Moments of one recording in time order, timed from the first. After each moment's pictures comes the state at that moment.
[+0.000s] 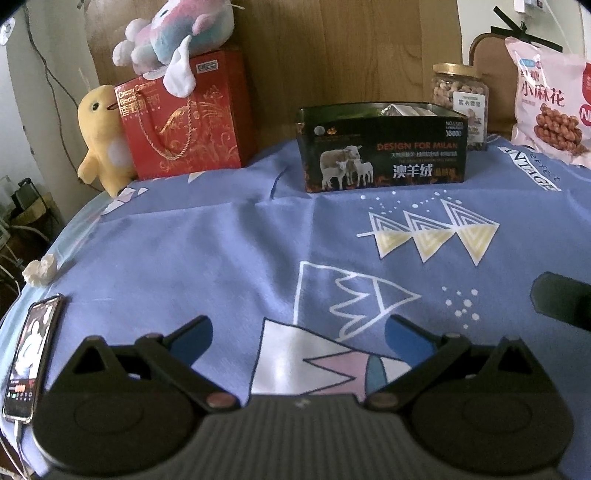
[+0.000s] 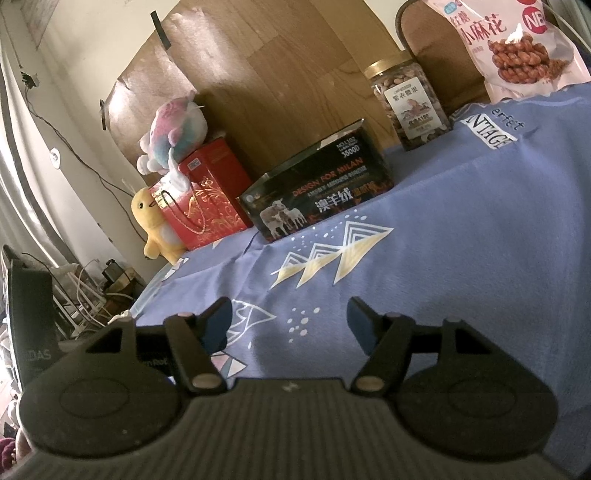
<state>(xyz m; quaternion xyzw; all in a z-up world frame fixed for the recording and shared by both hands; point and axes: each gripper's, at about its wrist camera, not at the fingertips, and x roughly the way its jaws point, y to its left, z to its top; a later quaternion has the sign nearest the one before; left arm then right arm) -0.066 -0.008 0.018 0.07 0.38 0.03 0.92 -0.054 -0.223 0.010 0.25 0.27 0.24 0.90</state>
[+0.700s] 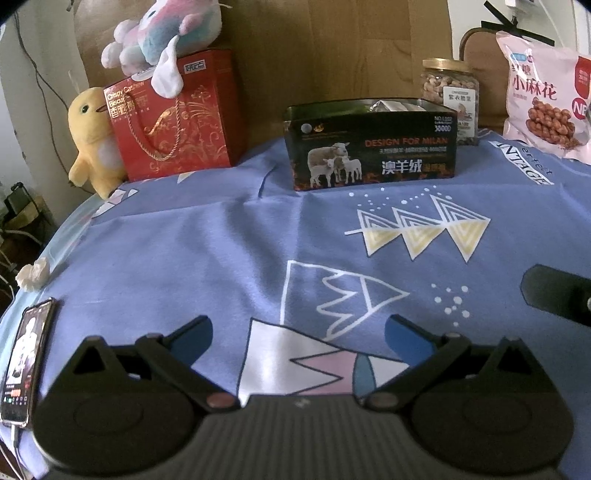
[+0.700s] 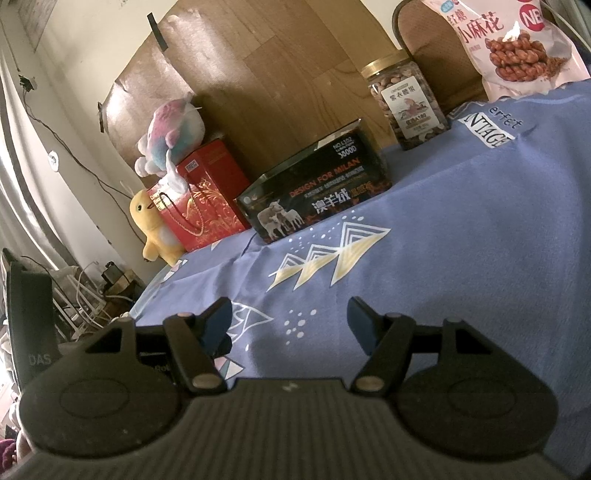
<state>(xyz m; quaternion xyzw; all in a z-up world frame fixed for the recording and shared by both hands) -0.065 -0.014 0.017 0.07 0.38 0.02 0.92 -0.053 -0.224 0.009 0.26 0.27 0.24 0.90</state>
